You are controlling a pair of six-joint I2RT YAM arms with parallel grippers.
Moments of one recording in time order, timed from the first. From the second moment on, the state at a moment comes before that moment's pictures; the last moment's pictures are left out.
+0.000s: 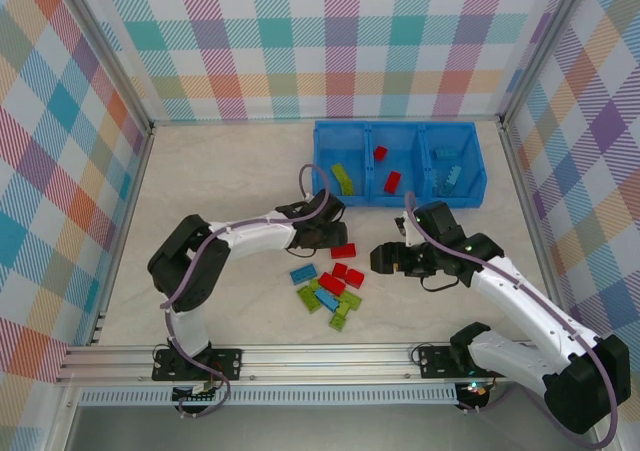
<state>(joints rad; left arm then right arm) -0.79 1.86 1.17 -0.39 -0.09 -0.77 0.53 0.98 0.76 -0.77 -0.40 0.52</state>
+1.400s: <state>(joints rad) -0.84 2.40 2.20 -0.36 -0.08 -0.47 0.53 0.65 0.72 -0.71 -0.02 0.66</state>
